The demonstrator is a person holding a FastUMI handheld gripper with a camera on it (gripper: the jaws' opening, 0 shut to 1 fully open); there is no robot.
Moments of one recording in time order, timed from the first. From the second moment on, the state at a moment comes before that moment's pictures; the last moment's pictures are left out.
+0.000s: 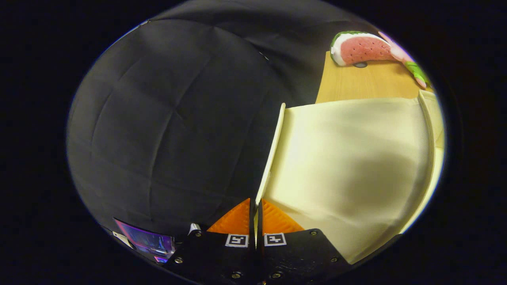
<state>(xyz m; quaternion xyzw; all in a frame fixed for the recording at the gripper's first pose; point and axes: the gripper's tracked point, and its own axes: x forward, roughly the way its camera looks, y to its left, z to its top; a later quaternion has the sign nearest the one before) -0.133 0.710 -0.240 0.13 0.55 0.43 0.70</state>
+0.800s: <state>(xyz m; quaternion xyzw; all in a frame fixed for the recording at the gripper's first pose) -0.108 0.604 -0.150 0.09 0.47 0.44 0.76</state>
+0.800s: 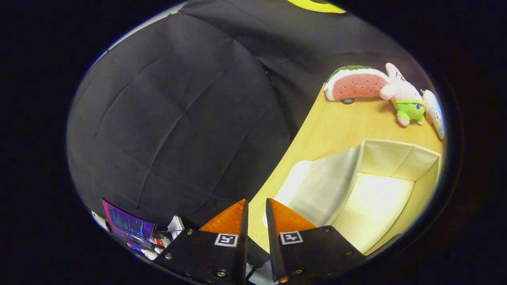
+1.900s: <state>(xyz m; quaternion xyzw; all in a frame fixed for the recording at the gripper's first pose) -0.063 0.306 -0.154 0.03 0.38 0.28 0.88</state>
